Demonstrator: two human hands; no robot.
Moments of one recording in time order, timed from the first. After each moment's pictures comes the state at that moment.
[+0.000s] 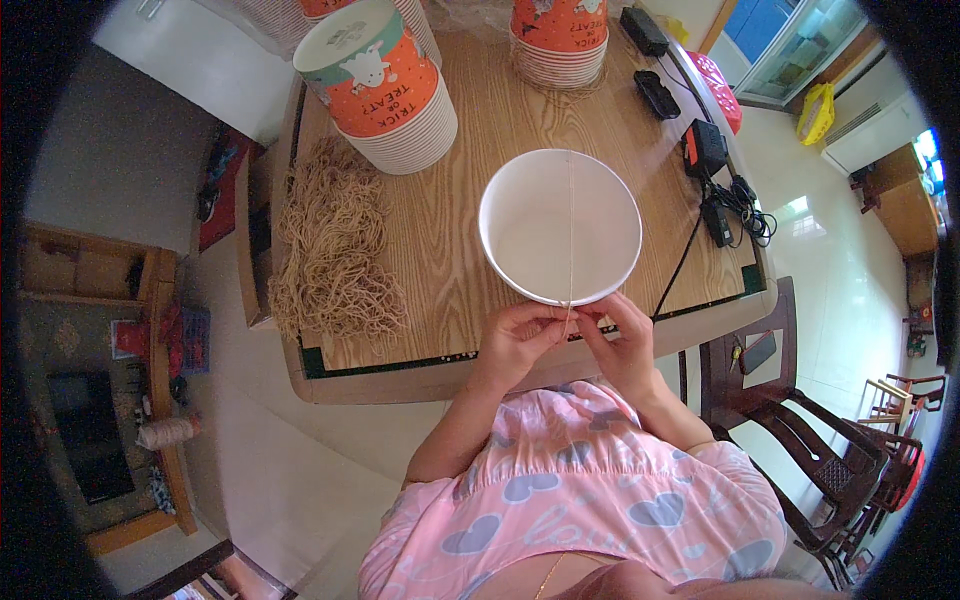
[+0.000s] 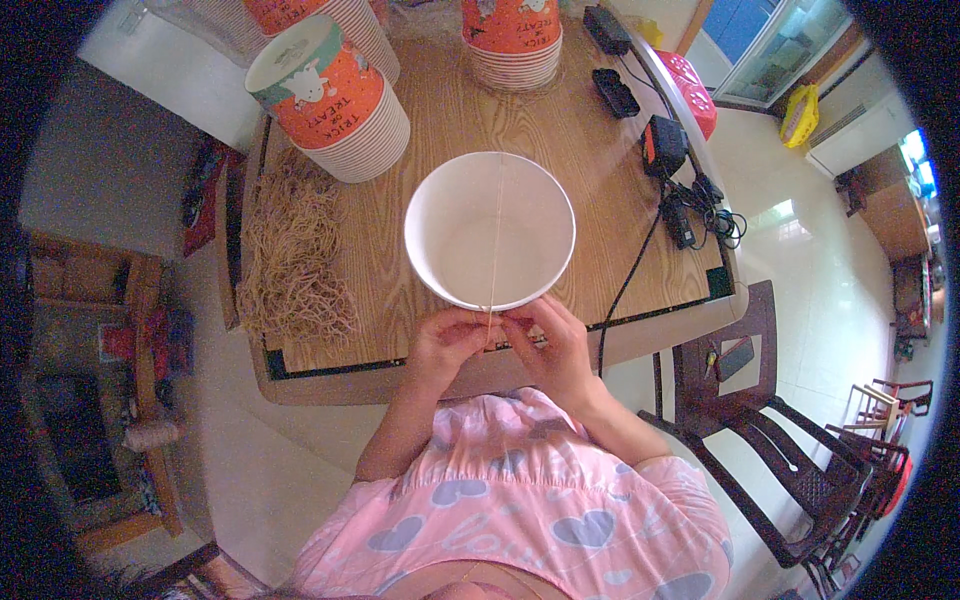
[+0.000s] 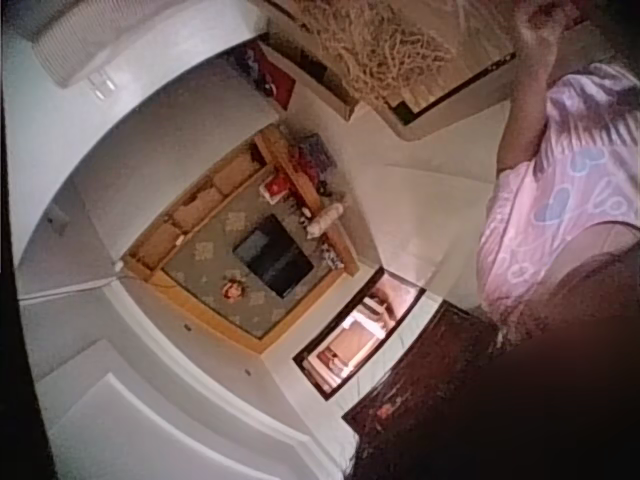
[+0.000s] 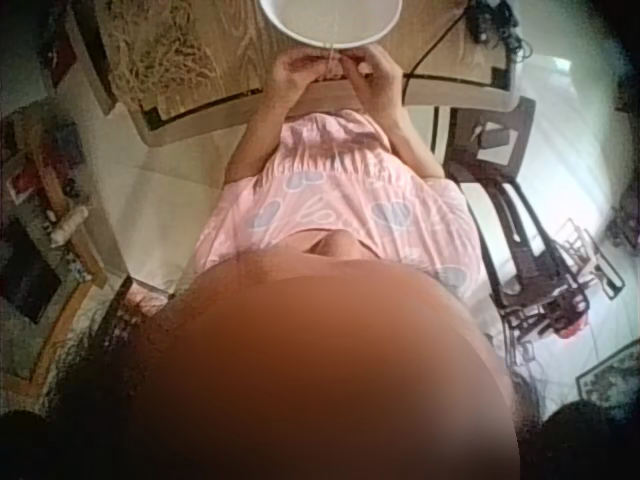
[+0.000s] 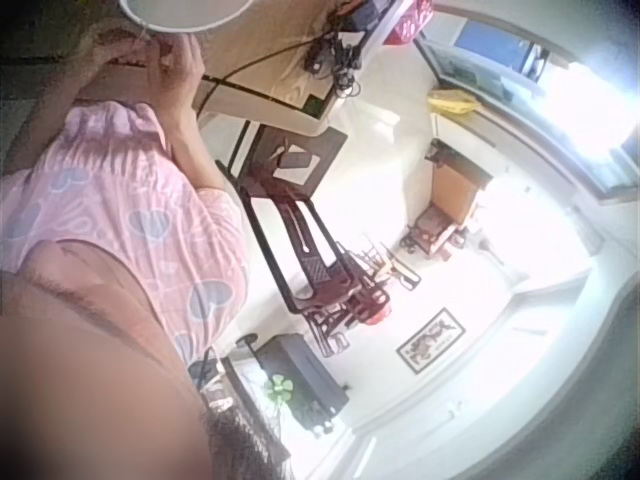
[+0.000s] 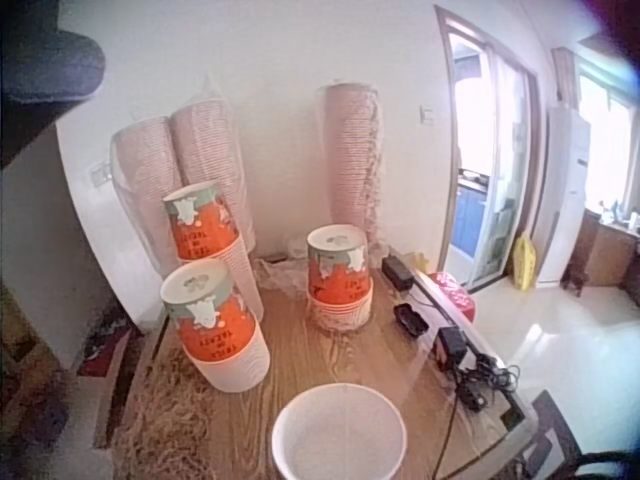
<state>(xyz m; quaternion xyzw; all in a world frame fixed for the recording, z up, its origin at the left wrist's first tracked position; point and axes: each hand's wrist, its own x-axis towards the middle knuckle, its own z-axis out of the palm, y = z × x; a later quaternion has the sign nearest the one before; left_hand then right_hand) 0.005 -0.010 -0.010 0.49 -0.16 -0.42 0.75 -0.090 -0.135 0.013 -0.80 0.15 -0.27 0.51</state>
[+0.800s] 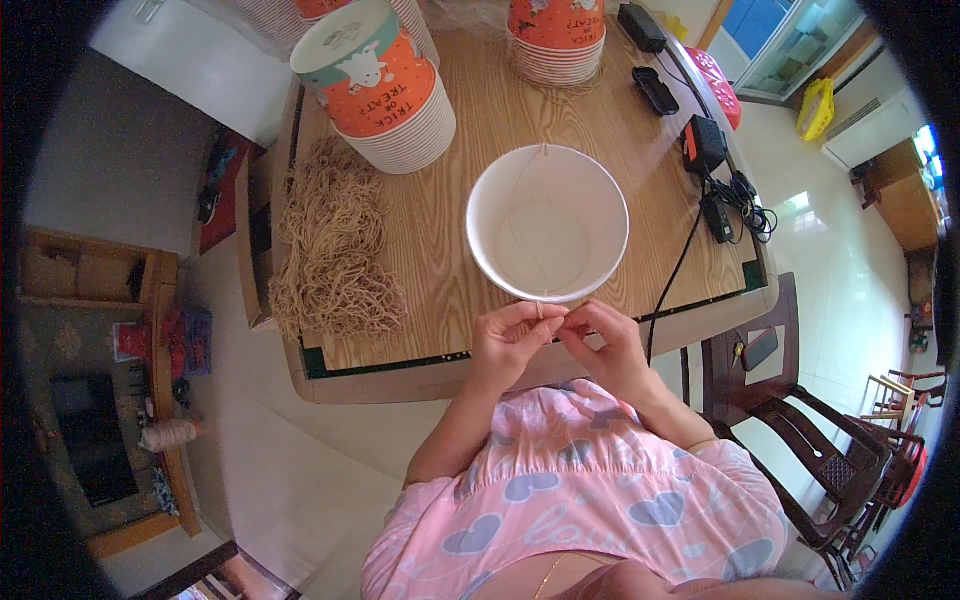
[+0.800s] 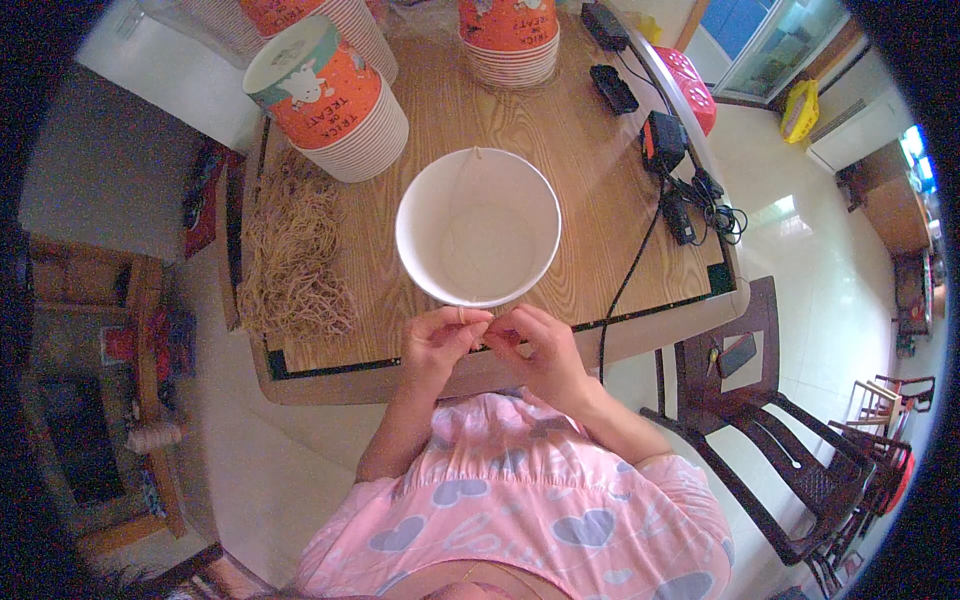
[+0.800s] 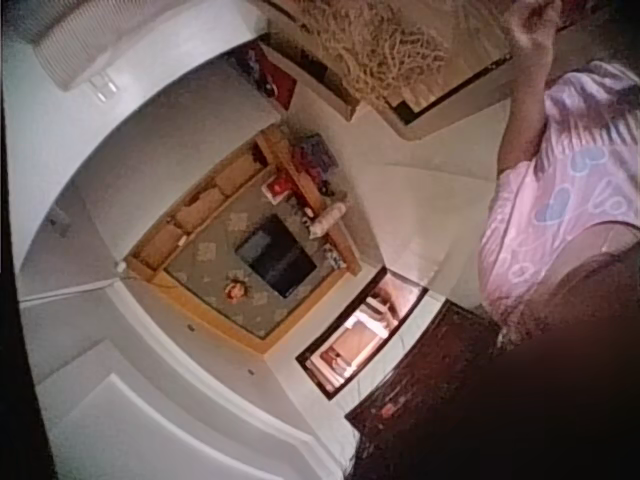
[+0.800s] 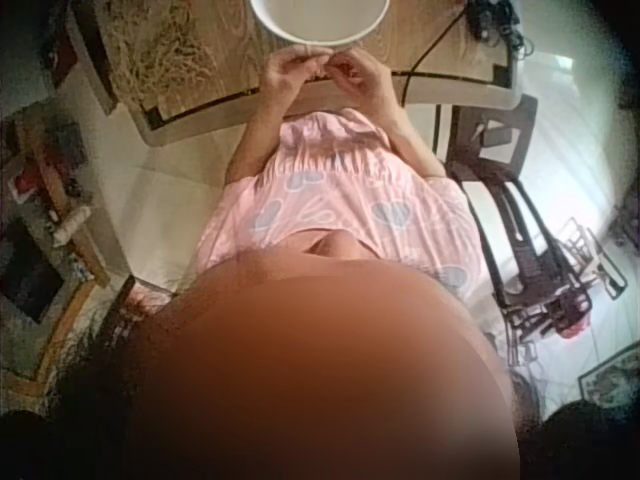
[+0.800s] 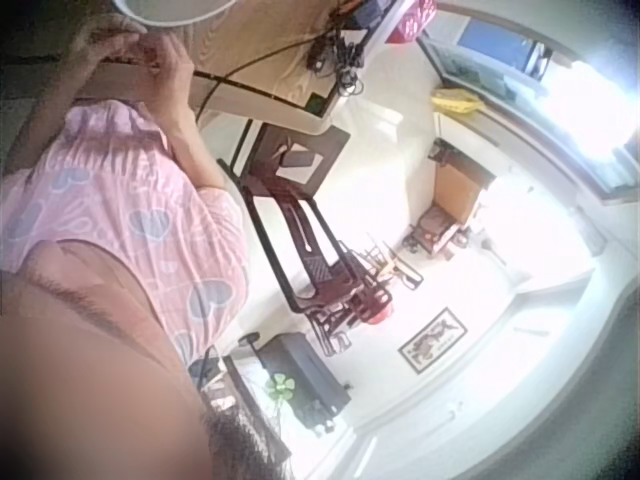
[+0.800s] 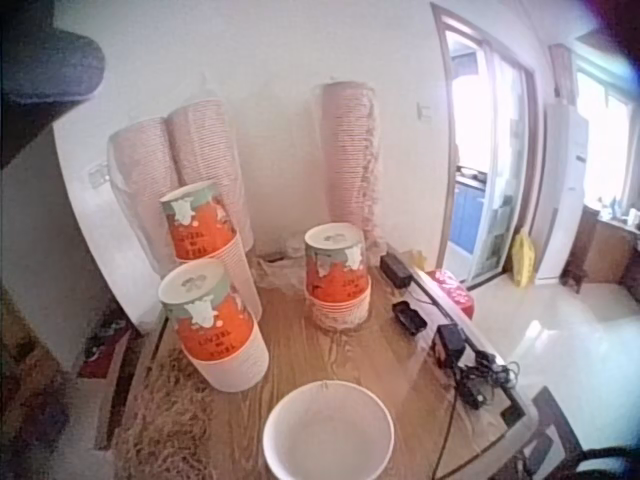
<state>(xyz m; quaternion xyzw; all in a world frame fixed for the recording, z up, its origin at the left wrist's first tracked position) 0.004 -0.006 -0.005 0.57 -0.18 -0.34 0.72 -0.095 -0.132 0.003 -0.81 0.09 -0.18 0.55</state>
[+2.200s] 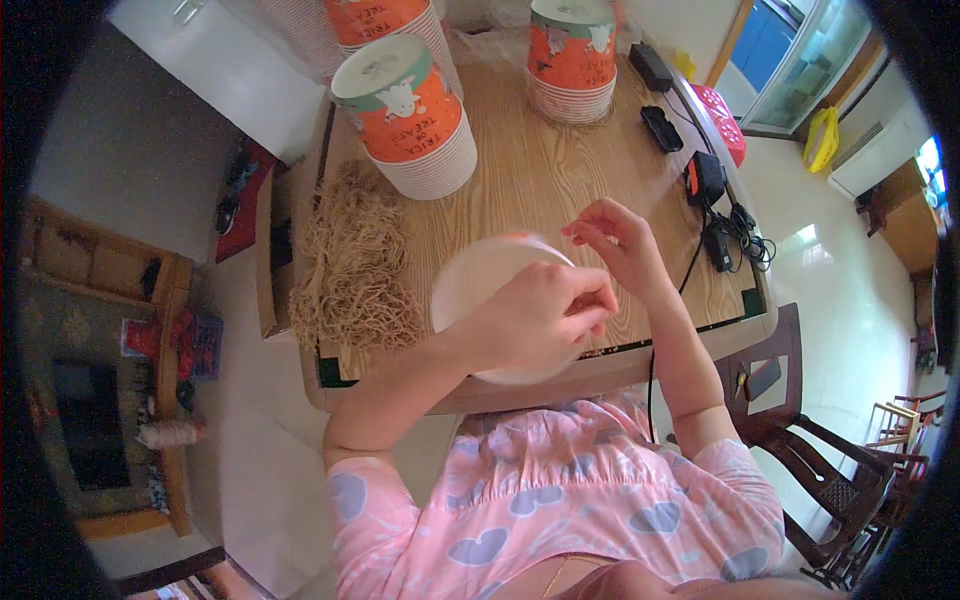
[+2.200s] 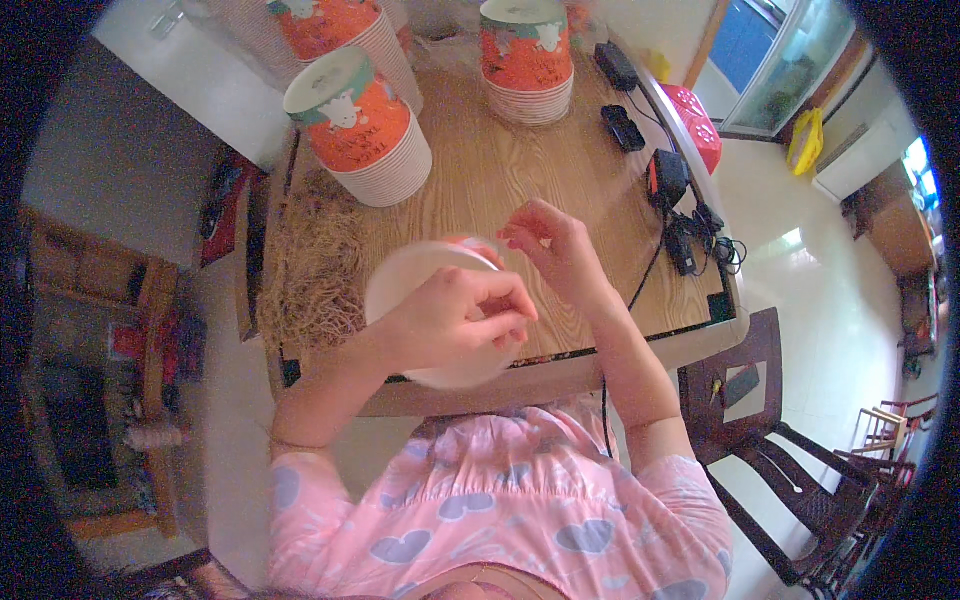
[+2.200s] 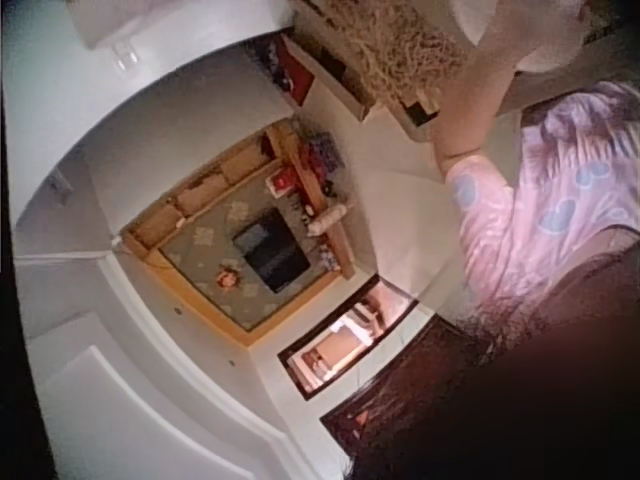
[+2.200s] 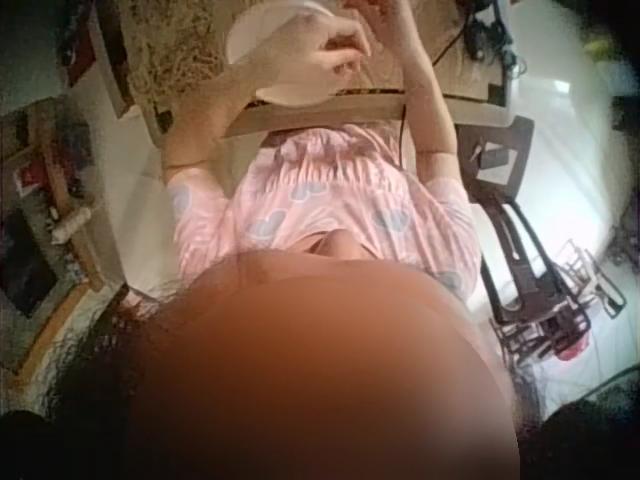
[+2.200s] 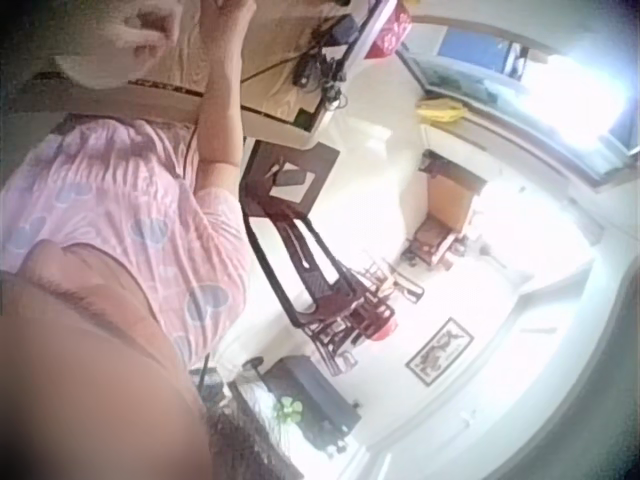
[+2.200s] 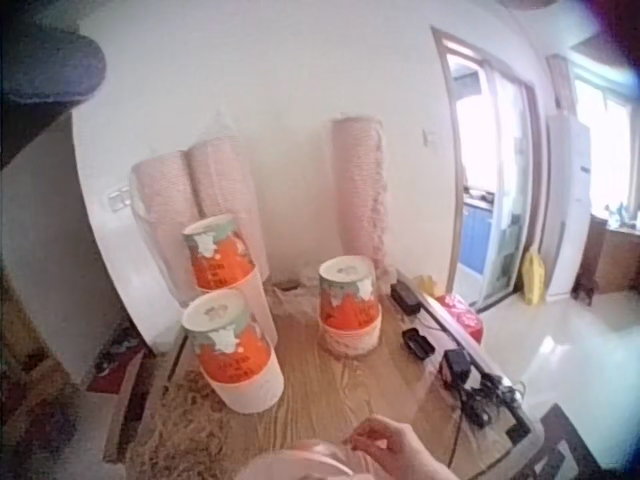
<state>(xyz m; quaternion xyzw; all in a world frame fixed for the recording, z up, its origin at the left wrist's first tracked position) 0.053 -0.045 0.118 0.66 -0.56 -0.33 0.39 -0.006 -0.212 0.028 -0.75 0.08 -0.20 0.62</state>
